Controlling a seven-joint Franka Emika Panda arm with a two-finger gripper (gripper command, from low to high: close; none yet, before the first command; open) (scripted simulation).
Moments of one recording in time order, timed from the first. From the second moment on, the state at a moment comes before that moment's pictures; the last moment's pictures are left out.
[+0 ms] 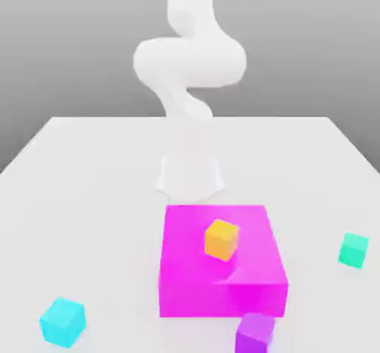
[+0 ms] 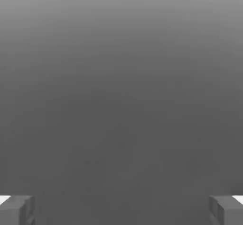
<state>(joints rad) 0.03 -0.71 0.05 -2.33 -0.01 2.34 0.79</state>
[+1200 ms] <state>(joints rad) 0.54 0.40 0.24 -2.56 -0.44 2.92 0.95</state>
